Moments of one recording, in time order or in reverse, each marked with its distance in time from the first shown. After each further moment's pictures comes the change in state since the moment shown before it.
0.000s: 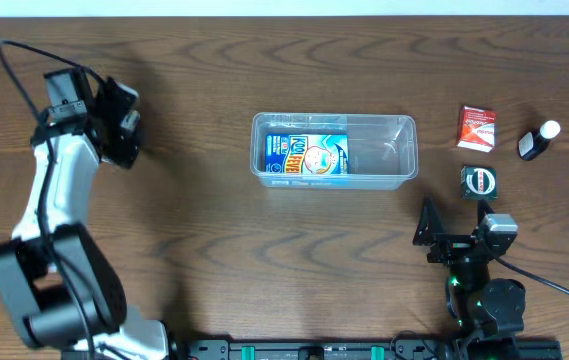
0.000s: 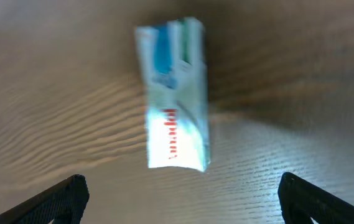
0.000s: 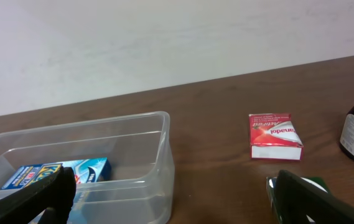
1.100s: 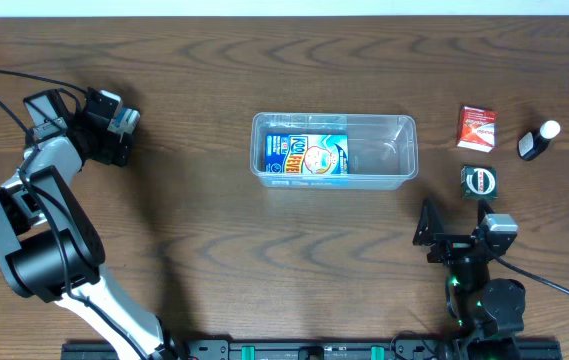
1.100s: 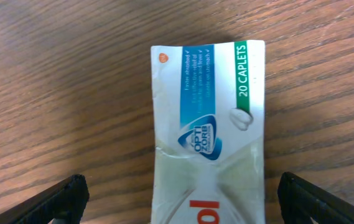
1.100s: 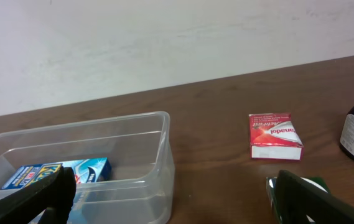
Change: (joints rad) left arm 0.155 0.270 0.000 0.341 0.331 -0.030; right arm 0.000 0.000 0.000 0.000 0.000 0.000
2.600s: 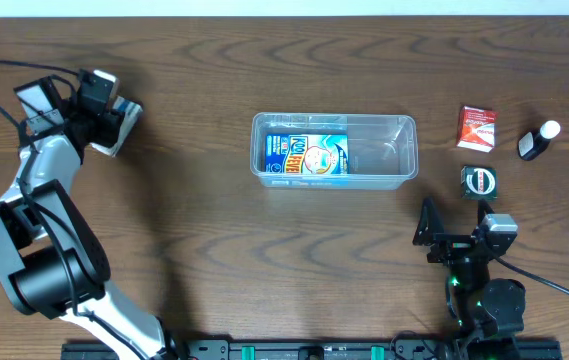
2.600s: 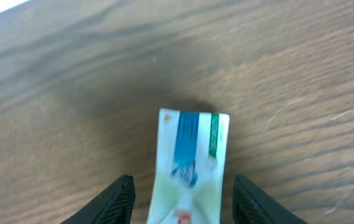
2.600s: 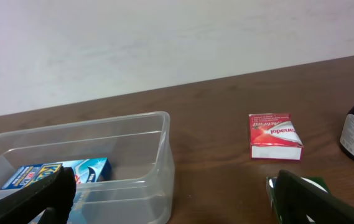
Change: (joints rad) left arm -0.032 -0.105 0.000 0.051 0.120 -0.079; right arm 0.000 0.000 0.000 0.000 0.000 0.000
